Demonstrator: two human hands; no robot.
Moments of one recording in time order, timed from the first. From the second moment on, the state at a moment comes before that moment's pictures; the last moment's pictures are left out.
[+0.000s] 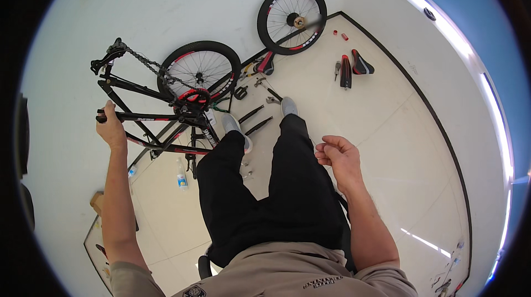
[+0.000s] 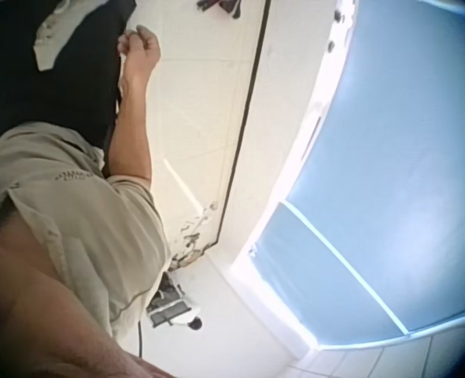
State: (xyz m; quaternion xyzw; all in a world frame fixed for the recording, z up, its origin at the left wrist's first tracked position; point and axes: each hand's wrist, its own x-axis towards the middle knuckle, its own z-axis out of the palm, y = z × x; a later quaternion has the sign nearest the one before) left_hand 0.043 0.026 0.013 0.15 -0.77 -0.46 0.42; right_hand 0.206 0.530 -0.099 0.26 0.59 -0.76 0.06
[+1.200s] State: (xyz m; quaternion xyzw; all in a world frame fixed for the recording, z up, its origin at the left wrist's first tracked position) left_hand 0.041 0.023 0.009 0.14 -0.76 -0.46 0.44; right_hand 0.210 0.532 -0.102 0.25 0.53 -0.81 0.06
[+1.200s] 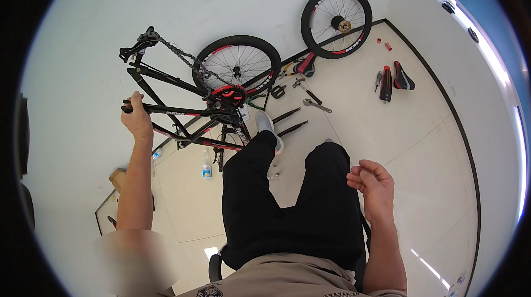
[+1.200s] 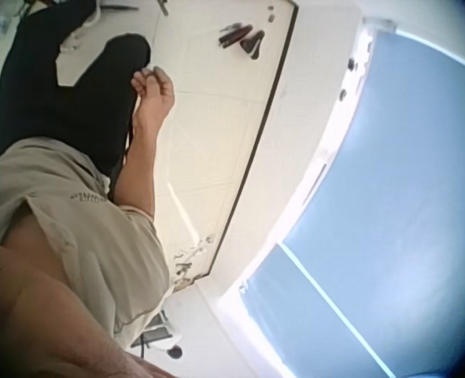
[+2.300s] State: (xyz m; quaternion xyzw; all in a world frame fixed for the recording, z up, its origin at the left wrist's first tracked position) left_hand 0.051 0.039 0.021 0.16 -0.79 -0.41 0.43; right_hand 0.206 0.547 -0.118 0.31 0.35 -0.88 0.02
